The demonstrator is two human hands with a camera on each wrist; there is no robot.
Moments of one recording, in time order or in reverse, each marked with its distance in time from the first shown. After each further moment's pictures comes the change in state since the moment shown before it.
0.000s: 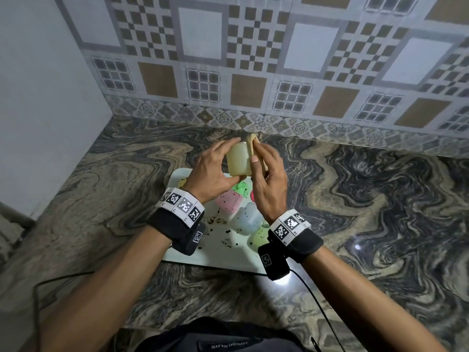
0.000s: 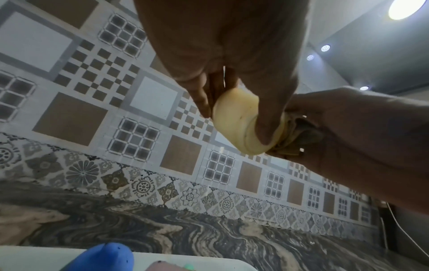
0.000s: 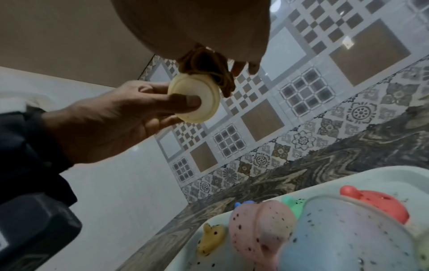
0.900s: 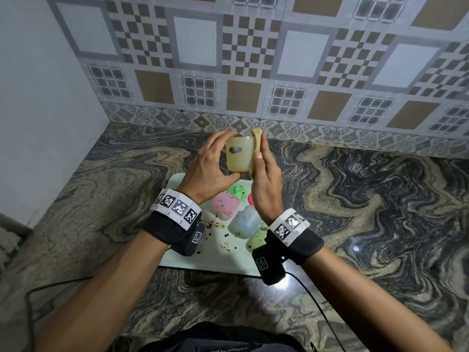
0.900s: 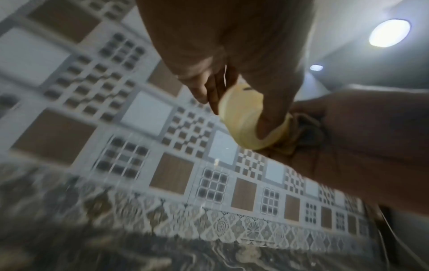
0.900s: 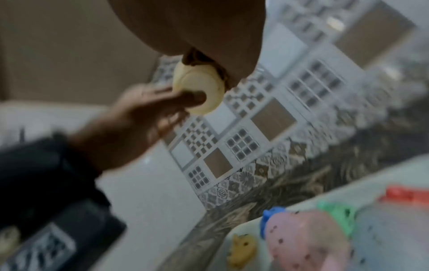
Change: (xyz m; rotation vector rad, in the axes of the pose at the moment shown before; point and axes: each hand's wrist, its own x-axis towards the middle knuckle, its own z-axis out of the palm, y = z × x) left_hand 0.004 0.019 -0.017 0.008 0.046 0.086; right_hand 0.003 -0.034 -0.002 0.293 -0.034 0.186
